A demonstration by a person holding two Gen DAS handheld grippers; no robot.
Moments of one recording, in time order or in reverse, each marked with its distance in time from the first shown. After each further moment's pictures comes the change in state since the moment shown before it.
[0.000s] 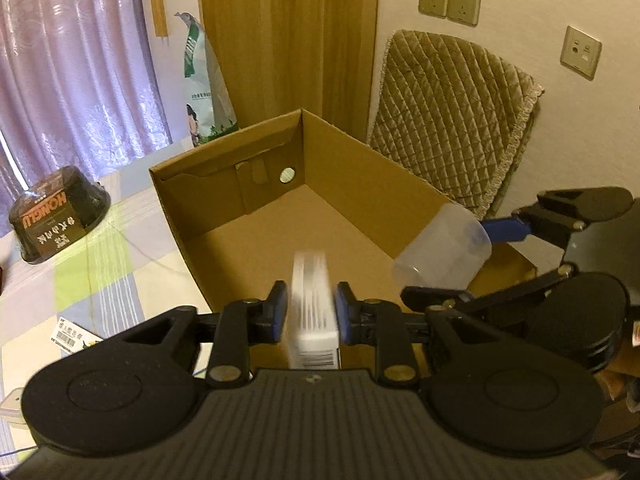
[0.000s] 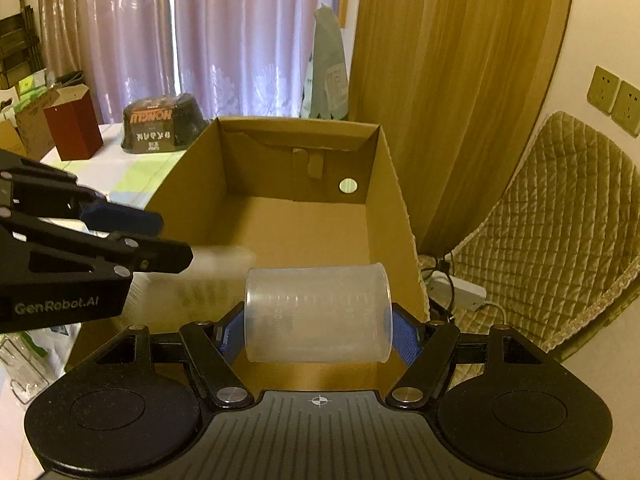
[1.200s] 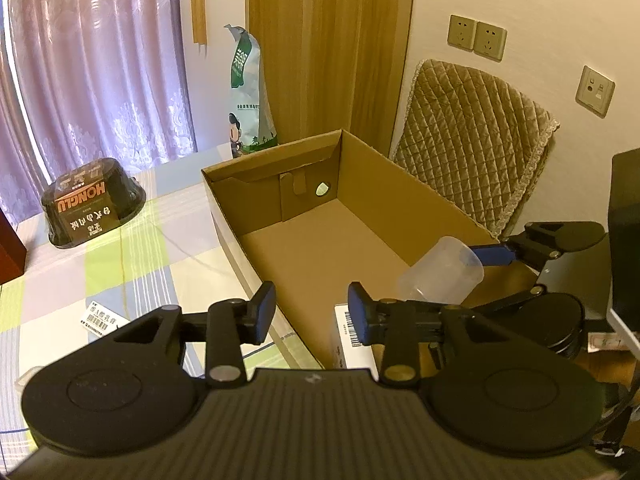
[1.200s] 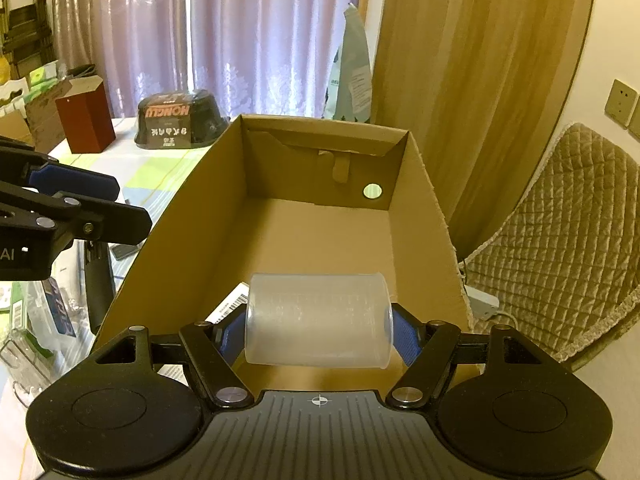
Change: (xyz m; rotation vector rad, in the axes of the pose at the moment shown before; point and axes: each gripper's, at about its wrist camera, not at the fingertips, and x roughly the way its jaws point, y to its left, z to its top) left arm -0.037 0.033 -0.008 -0.084 -0.053 0.033; right arm 0.014 0.024 0.008 -0.036 -0.015 0.019
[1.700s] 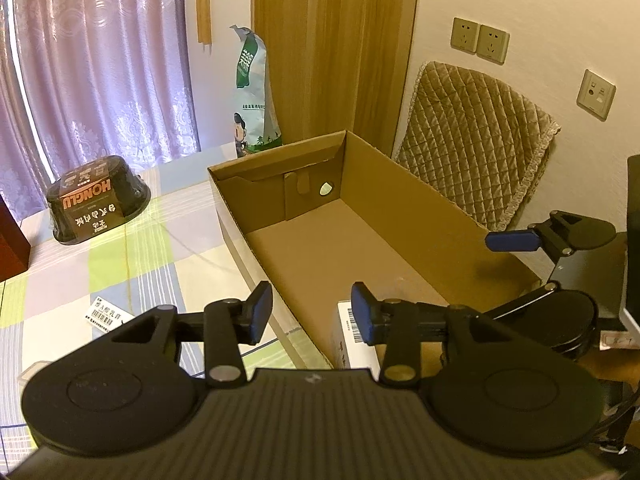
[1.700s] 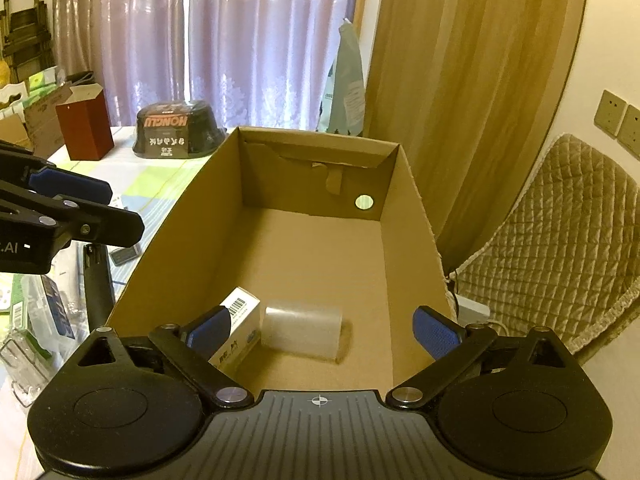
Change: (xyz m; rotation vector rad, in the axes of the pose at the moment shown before) left arm -0.007 0.002 -0.003 -0.012 0.000 0.001; right arm -0.014 -0.001 -0.004 0.001 -0.034 -0.021
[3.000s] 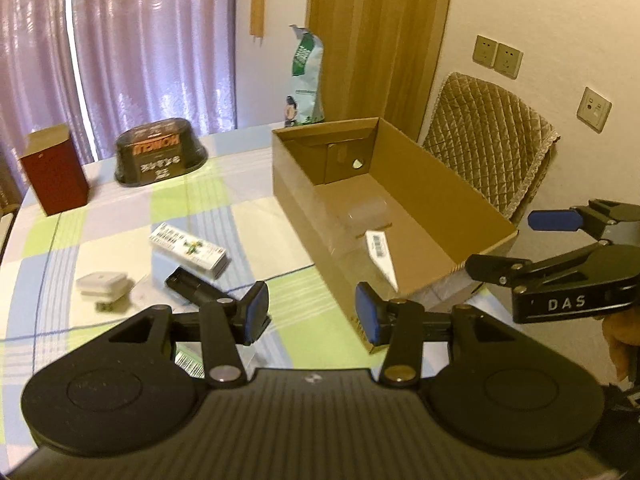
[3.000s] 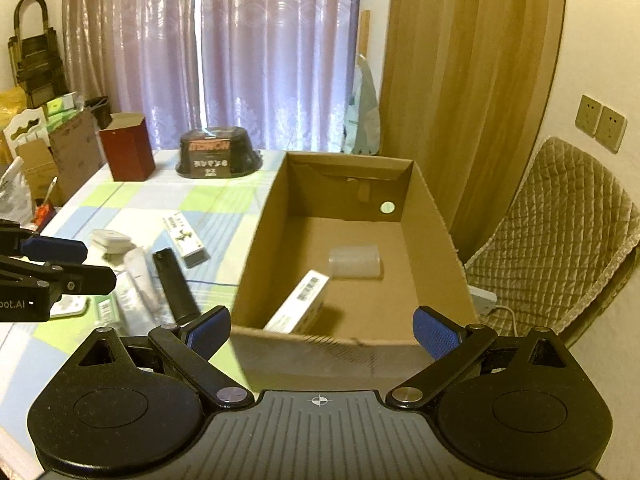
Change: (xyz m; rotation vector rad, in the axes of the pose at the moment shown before) left arm -0.114 0.027 -0.075 -0.113 -0.003 0.061; right arm -0.109 0.059 -0.023 0.046 -0.047 0.029
